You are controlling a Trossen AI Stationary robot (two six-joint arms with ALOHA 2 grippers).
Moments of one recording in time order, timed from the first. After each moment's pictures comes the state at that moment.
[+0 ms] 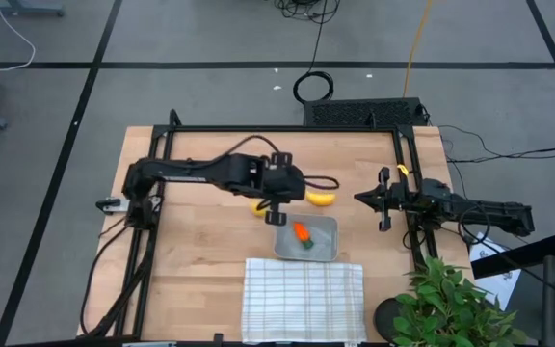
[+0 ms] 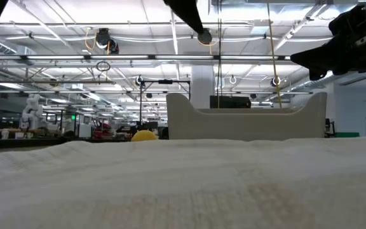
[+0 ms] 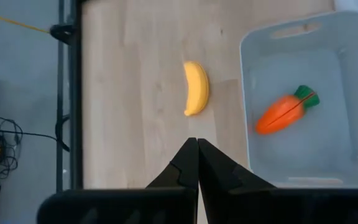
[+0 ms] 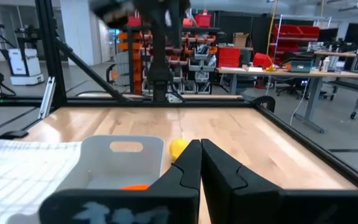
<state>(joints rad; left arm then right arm) -0.05 1.93 2.02 -1.08 -0.28 0.23 -0.12 0.07 0.02 0.07 -0.05 -0.02</state>
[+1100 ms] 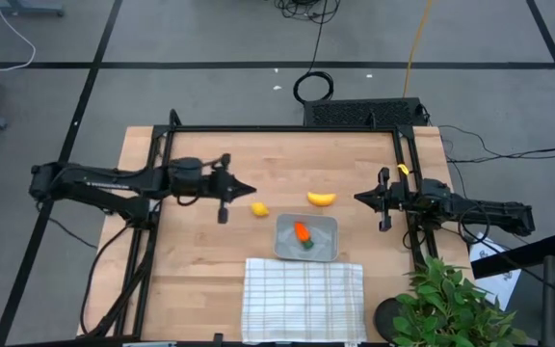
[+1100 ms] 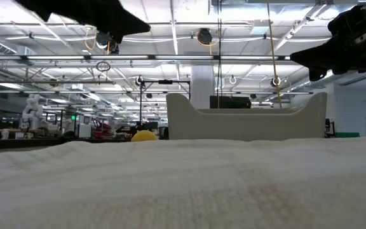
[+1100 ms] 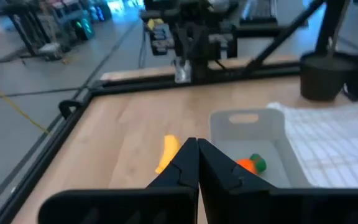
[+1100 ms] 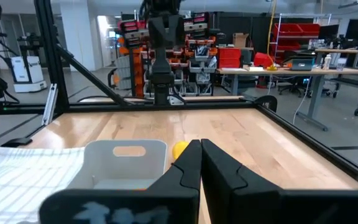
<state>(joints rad) 0.08 1.06 0.66 0.16 0.06 0.14 -0.12 0.08 0.02 0.09 -0.05 0.01</state>
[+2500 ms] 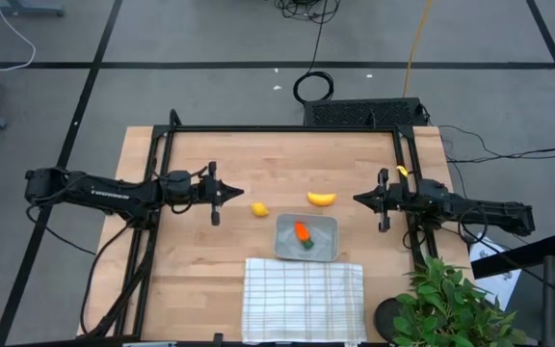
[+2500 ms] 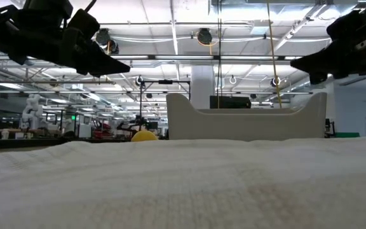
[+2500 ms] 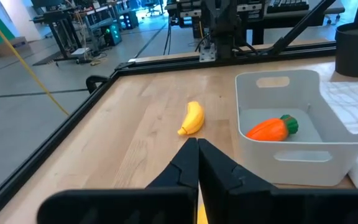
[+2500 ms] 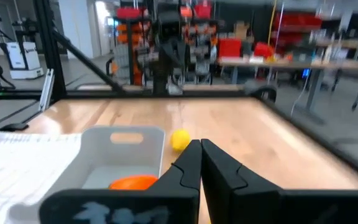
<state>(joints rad) 0.13 1.00 0.27 0.55 0.00 0.15 -0.12 0.08 0.02 0.03 -0.05 0.00</state>
